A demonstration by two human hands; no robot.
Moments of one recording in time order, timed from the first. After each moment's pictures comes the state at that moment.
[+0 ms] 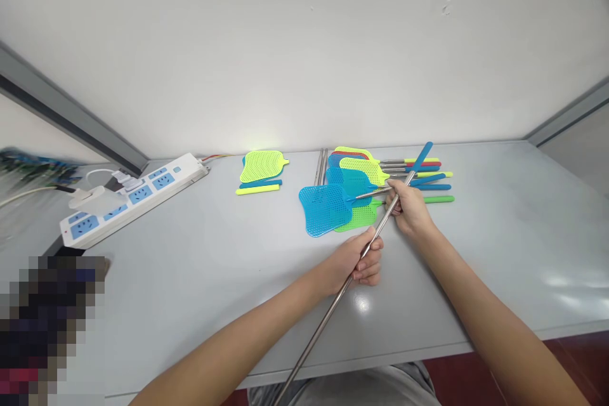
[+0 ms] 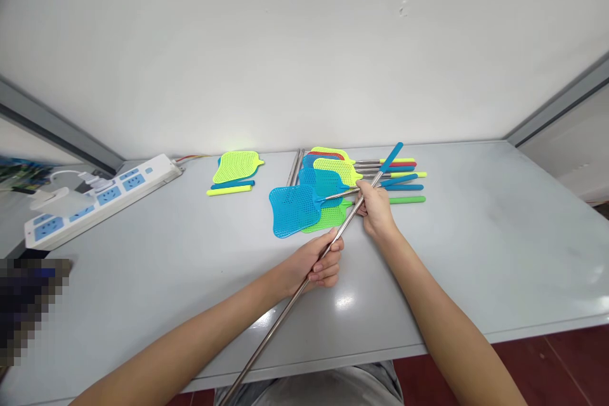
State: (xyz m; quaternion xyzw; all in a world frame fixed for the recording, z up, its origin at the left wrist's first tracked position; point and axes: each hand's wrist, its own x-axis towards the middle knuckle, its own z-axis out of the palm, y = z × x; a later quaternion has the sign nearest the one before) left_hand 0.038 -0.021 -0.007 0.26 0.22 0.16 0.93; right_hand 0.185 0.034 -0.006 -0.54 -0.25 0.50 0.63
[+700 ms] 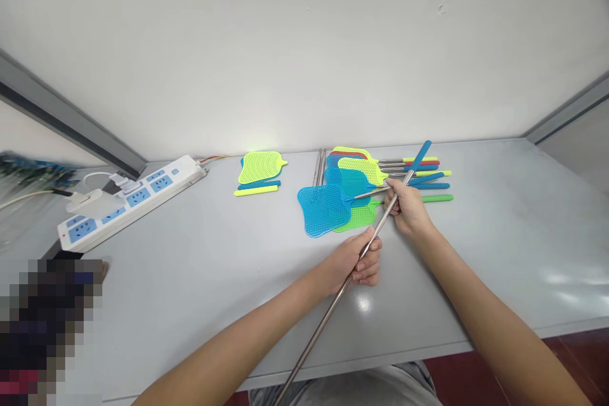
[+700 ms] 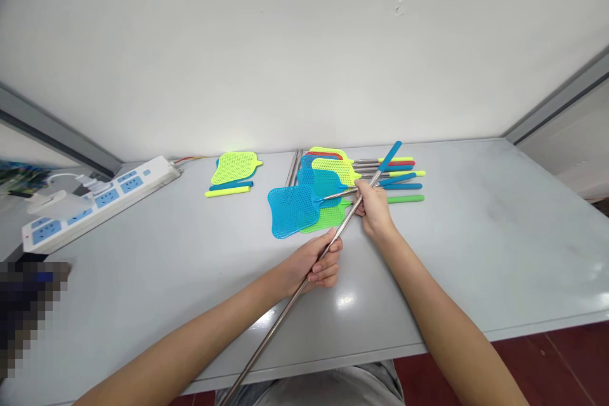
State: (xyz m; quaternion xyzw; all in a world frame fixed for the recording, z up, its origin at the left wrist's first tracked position) left_hand 0.039 -0.021 -0.009 0.26 0.22 0.17 0.92; right_hand 0.186 0.033 -0.006 -0.54 -0.26 0.50 0.62
